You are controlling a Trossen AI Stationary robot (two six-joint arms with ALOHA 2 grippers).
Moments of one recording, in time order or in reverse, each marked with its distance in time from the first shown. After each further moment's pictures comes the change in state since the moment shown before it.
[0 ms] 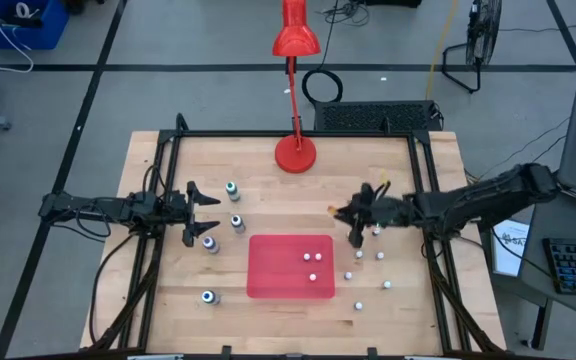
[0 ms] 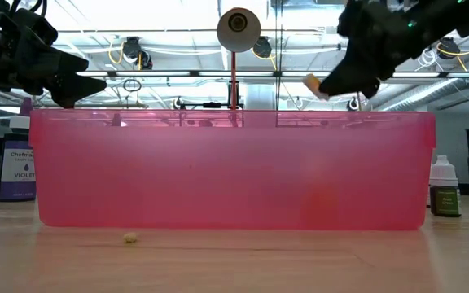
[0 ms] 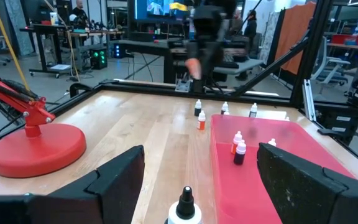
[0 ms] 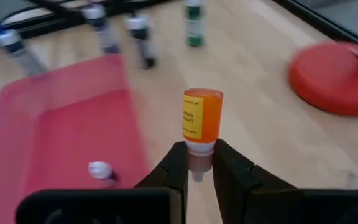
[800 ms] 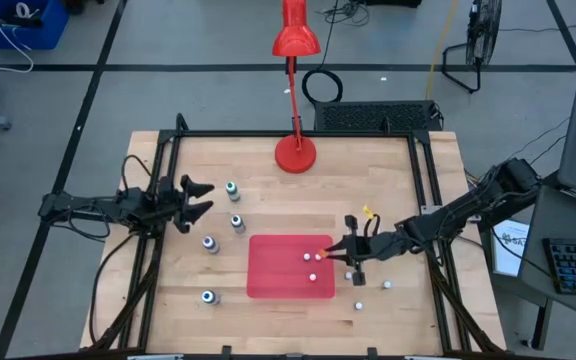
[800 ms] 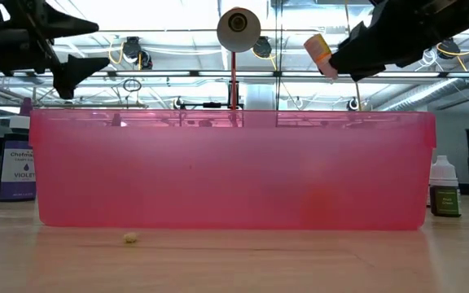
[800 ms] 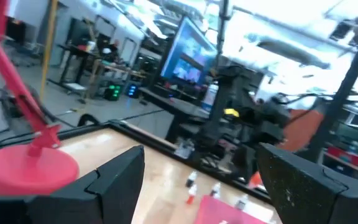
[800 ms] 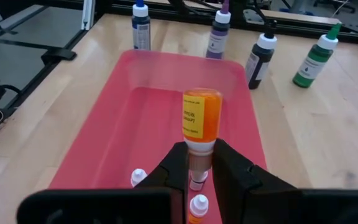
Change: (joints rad) left arm 0.000 0.005 0.000 0.263 -0.154 -0.269; right arm 0.267 0.203 0.001 0.295 -0.001 -0.248
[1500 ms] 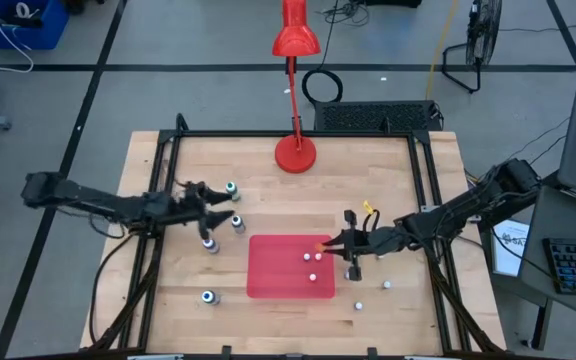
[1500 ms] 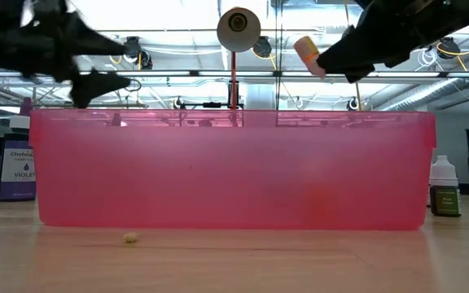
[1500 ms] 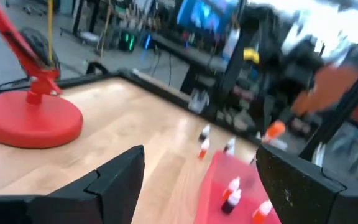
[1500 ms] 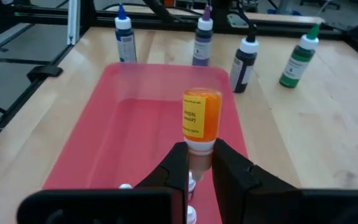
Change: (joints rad) left arm -0.042 0.580 0.120 0.182 -0.020 -0.067; right arm -0.043 0.002 0.000 0.027 0.002 0.040
